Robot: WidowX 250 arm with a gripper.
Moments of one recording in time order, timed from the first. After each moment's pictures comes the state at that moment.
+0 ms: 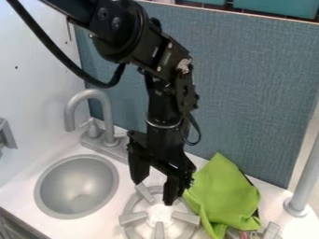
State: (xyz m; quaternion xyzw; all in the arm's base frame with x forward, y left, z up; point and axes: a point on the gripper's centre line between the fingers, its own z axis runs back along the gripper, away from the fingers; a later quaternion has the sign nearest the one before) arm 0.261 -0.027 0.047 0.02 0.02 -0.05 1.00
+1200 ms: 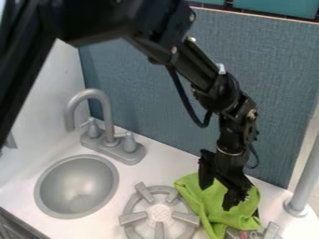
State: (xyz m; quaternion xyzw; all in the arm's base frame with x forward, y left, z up) arm 0.380 -0.072 -0.055 0.02 0.01 -0.17 0.99
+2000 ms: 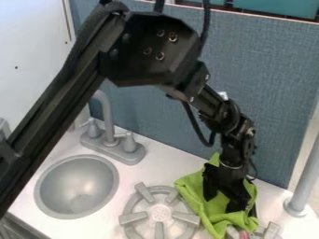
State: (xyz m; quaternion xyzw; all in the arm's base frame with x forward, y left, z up) arm 0.410 -0.067 -0.105 0.01 0.02 -0.16 0.99
